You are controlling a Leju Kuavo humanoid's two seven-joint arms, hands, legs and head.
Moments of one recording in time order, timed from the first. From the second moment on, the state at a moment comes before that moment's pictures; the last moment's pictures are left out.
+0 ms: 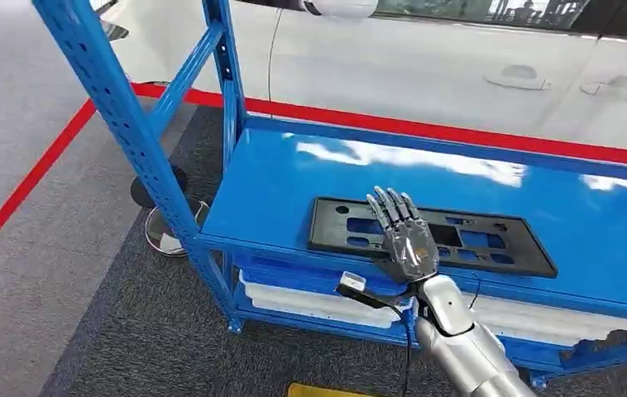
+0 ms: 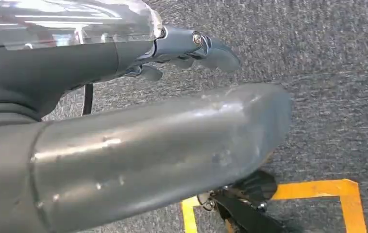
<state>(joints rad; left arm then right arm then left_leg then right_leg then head) -0.06 -0.05 0.90 -0.21 -1.23 0.06 -0.39 -0.42 -0.09 0.43 -1.05 1.22 -0.69 -0.06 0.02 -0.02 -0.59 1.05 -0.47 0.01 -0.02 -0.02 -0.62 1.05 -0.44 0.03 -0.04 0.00</state>
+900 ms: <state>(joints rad) -0.06 -0.05 0.90 -0.21 -1.25 0.07 -0.39 -0.55 -0.06 0.41 -0.87 1.32 -0.60 0.04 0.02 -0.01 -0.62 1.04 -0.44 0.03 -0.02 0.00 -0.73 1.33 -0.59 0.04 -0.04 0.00</state>
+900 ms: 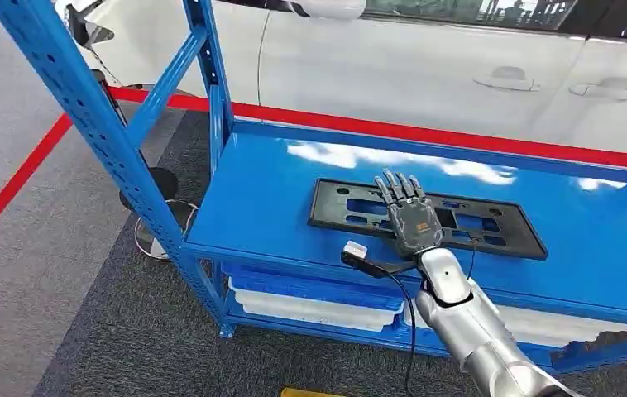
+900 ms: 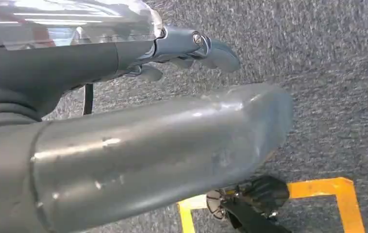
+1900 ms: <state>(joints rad) -0.06 -0.06 0.90 -0.21 -1.26 0.06 -0.40 -0.61 -0.06 0.37 -0.72 1.36 -0.54 0.08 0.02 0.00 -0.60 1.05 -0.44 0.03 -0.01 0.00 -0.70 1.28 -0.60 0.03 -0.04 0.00</state>
